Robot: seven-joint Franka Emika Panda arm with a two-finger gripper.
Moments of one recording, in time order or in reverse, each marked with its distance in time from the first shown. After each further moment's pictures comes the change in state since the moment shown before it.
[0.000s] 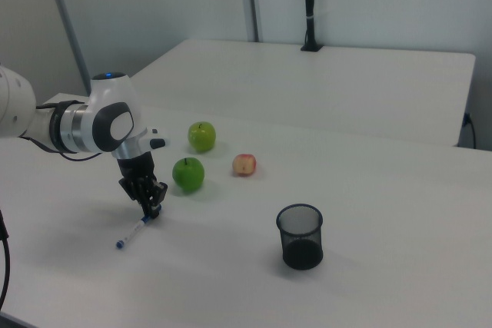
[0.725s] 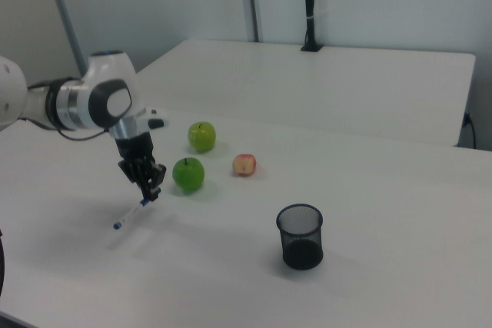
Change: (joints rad) arm -0.003 -0.034 -0.001 0.088 0.000 -0.138 0.026
